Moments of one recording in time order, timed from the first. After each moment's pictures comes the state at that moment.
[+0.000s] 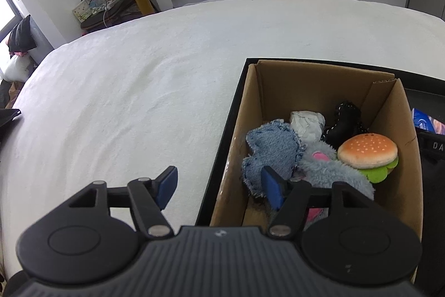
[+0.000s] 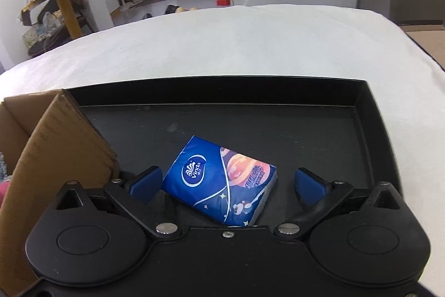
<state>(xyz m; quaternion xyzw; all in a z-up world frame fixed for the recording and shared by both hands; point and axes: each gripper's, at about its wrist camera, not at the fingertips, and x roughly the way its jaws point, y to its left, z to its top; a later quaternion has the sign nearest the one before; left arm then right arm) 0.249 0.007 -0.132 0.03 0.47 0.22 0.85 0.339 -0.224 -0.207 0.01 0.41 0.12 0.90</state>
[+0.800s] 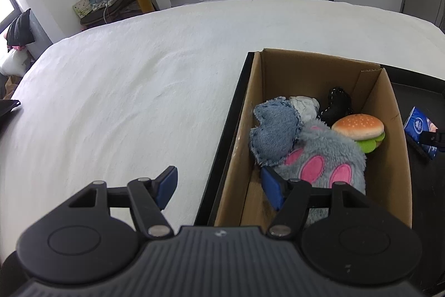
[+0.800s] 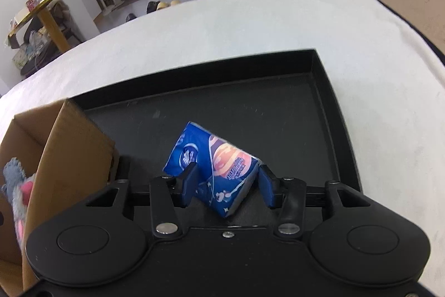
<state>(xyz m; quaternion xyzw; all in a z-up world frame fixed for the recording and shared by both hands) 0.211 0.009 -0.122 0.01 0.47 0.21 0.86 0.322 -0.256 -0.195 0.07 0.46 0.10 0.88</state>
